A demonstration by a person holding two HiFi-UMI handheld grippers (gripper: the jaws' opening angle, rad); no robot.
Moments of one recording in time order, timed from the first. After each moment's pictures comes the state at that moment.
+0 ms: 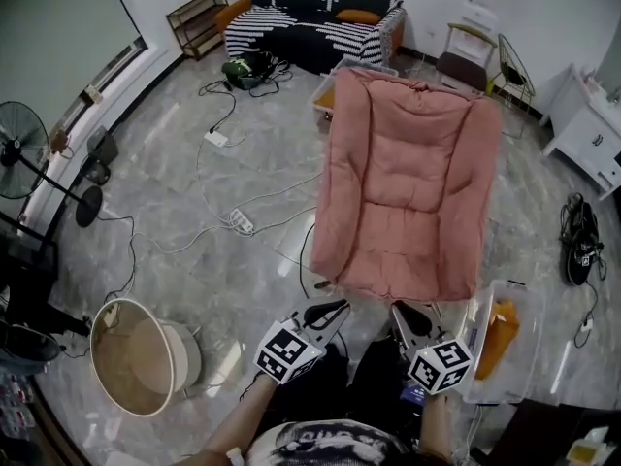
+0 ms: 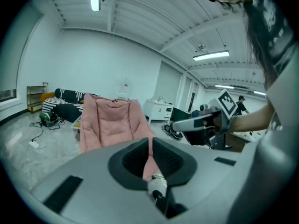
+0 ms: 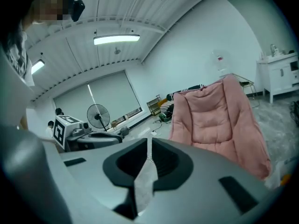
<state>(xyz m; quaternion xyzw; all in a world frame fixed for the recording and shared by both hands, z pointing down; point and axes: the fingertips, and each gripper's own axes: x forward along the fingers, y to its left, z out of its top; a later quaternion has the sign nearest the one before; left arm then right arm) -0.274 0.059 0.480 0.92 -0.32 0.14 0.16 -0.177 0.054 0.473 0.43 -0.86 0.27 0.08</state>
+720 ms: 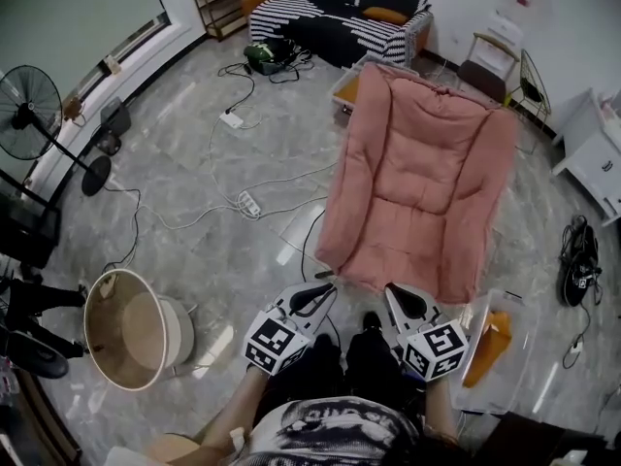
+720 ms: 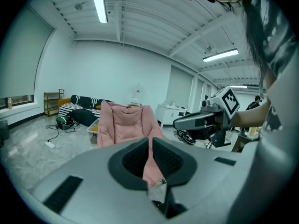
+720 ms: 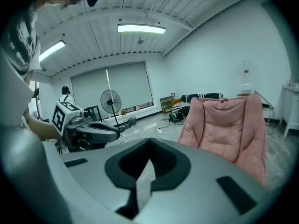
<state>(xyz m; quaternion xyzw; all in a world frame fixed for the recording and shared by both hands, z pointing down) -0.315 0.060 0.456 0.90 -0.40 0.12 0.15 -0.216 0.042 0.448 0.36 -0.91 0.17 0.15</state>
